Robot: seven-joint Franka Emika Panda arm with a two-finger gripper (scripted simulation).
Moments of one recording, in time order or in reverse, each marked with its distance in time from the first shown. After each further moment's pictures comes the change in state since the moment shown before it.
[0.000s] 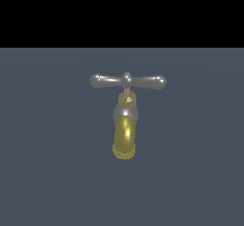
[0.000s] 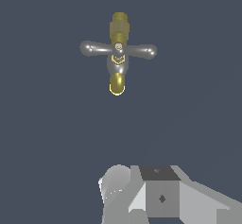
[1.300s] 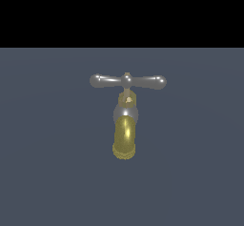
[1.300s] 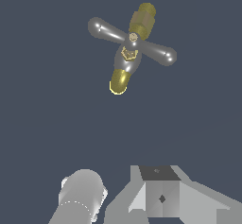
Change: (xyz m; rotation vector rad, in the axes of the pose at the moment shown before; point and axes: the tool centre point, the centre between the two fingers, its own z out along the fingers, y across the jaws) arm 0.017 0.032 0.067 0.004 0.006 -0.339
